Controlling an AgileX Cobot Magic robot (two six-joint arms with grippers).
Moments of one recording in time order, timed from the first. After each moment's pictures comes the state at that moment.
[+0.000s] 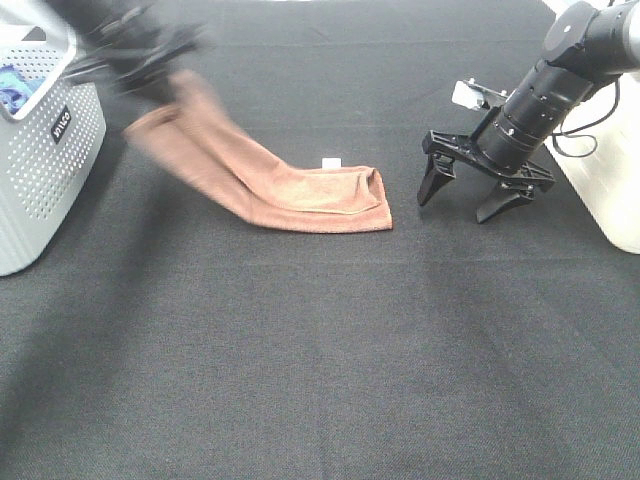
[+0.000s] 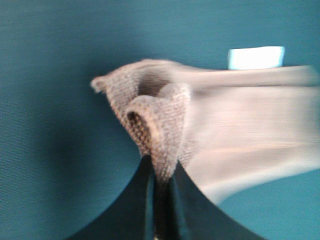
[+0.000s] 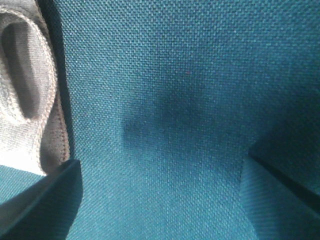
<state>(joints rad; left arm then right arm) -0.23 2.21 -1.95 -0.39 0.93 -0.09 0.08 2.31 -1.72 0.41 0.92 -0.16</state>
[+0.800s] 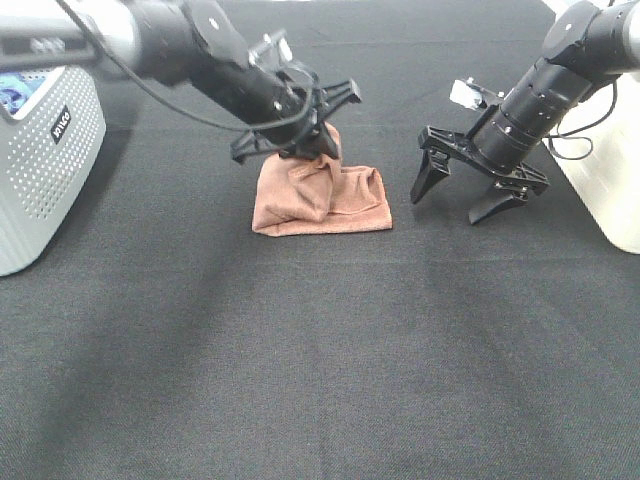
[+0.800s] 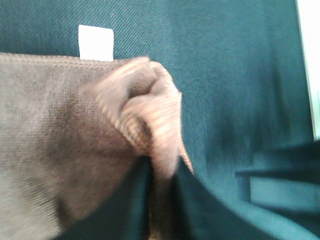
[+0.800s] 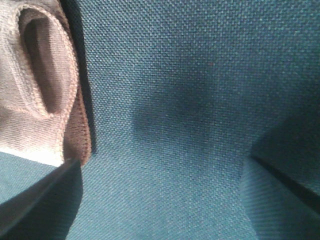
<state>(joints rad) -0.44 2.42 -1.96 -0.62 0.57 -0.16 0.08 2.31 -1.72 0.47 0.94 -0.16</state>
